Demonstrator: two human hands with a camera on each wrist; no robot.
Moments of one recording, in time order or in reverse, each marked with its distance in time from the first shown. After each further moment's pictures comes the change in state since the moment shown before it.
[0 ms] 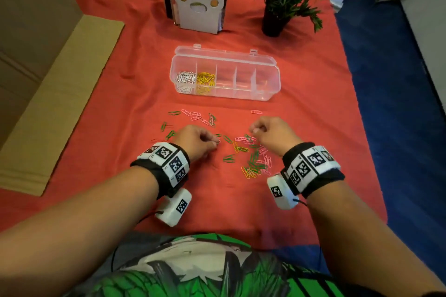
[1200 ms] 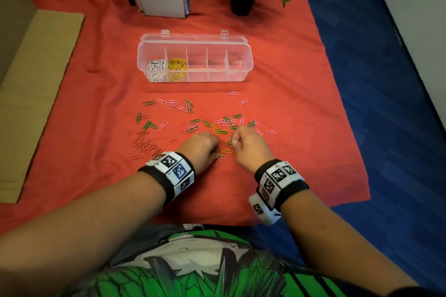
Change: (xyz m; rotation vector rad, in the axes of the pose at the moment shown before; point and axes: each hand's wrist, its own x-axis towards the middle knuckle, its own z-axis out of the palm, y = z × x) left_hand -0.025 0.005 0.055 0.755 -0.222 0.516; right_hand -0.045 0.046 0.065 0.018 0.177 -0.067
